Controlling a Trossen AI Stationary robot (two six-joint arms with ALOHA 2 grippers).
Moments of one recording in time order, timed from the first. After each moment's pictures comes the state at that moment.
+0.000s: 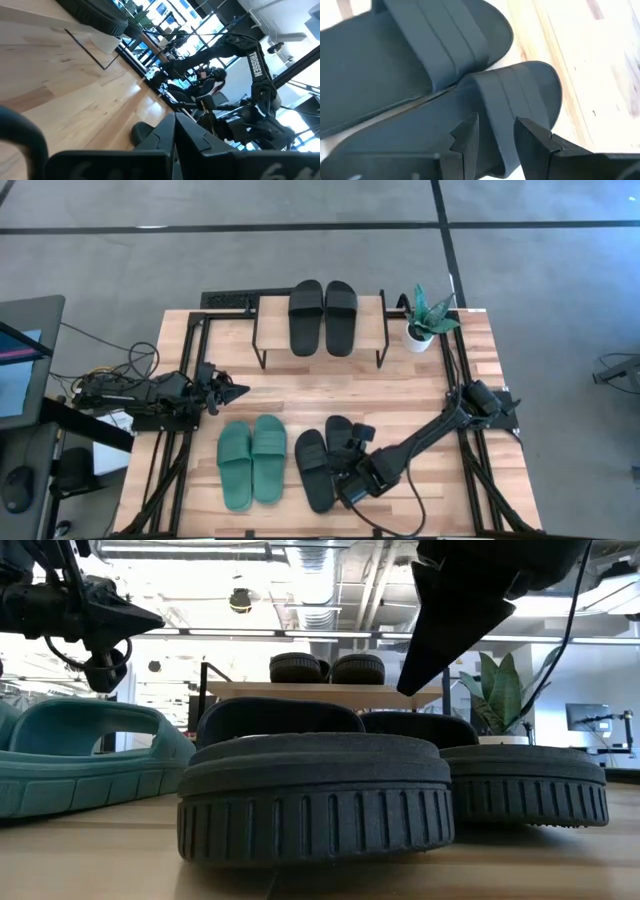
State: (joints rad) left arm -0.08 0.02 0.03 0.00 -0.21 -0.81; right arm 0.57 2.05 1.58 -0.95 0.58 0.70
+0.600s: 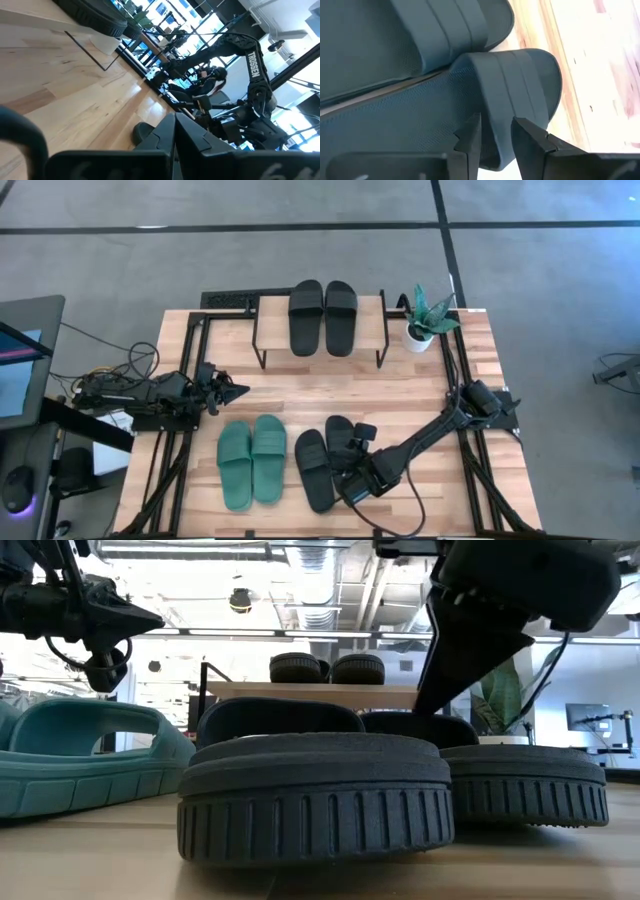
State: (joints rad) left arm -0.08 0.02 0.03 0.00 -0.21 -0.80; right arm 0.57 2.05 1.53 -0.94 0.58 0.66
